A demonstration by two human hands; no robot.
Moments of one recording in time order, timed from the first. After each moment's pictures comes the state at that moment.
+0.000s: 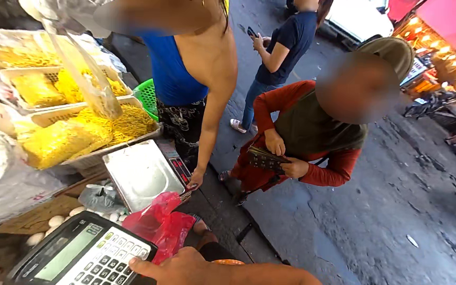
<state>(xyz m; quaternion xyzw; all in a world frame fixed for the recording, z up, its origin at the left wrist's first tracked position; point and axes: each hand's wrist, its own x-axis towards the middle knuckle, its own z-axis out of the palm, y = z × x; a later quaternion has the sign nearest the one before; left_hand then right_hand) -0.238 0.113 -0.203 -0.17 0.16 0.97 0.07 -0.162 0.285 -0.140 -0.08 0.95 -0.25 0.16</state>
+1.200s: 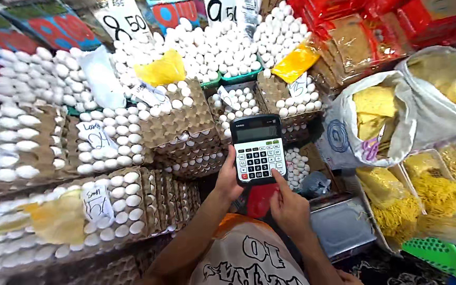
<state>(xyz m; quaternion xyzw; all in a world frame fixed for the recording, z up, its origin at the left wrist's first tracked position) -0.128 -0.001 -0.119 -0.18 0.18 0.90 -0.35 -0.269 0.145 -0.103 -0.60 0.75 -0.27 0.04</state>
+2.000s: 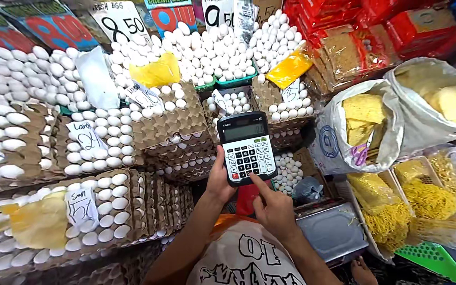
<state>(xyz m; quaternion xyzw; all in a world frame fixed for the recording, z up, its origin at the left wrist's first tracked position) -0.150 0.003 -0.109 -0.19 0.17 0.88 -0.39 -0.284 0.136 -0.103 -0.65 0.68 -0.33 0.06</state>
